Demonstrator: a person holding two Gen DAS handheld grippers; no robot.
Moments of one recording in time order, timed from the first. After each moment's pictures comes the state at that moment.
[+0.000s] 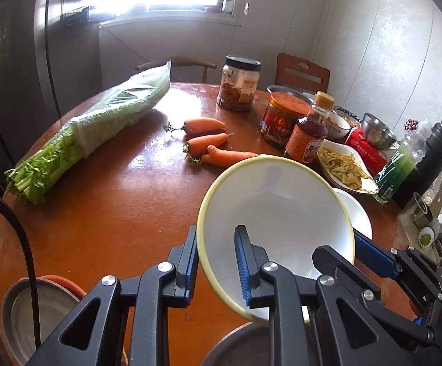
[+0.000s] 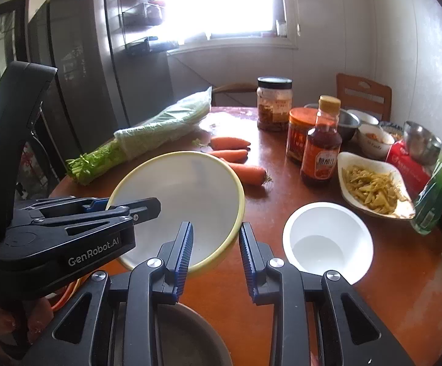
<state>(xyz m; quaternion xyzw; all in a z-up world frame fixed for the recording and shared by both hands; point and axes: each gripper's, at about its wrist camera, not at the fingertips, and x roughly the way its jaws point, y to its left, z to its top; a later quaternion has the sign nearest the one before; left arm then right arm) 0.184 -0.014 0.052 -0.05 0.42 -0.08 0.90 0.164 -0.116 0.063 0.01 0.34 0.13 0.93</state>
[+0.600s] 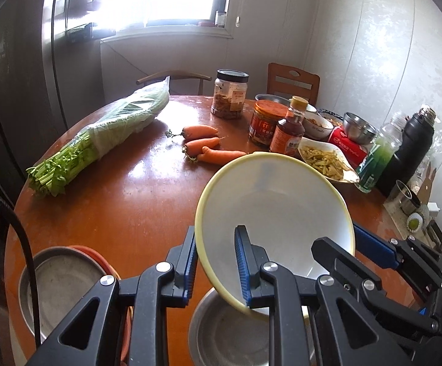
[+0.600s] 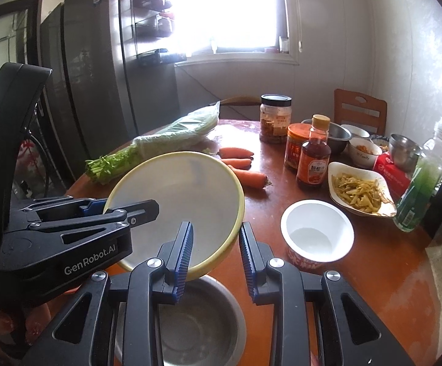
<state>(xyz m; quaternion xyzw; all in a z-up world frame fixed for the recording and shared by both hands) 0.119 -0.019 0.075 -0.03 0.39 -0.08 0.92 0.104 -0.113 0.089 0.01 0.32 0.13 0.94</state>
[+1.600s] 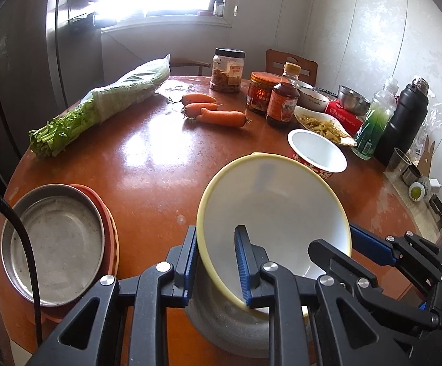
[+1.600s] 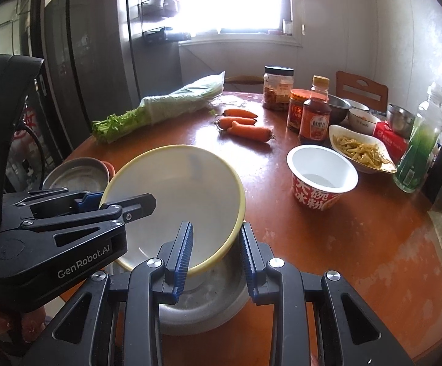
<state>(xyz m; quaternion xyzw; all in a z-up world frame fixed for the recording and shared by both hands) 0.069 -0.021 0.024 -0.03 0.41 -0.08 0.91 0.055 -0.108 0.039 -0.01 0.36 0.13 0.92</state>
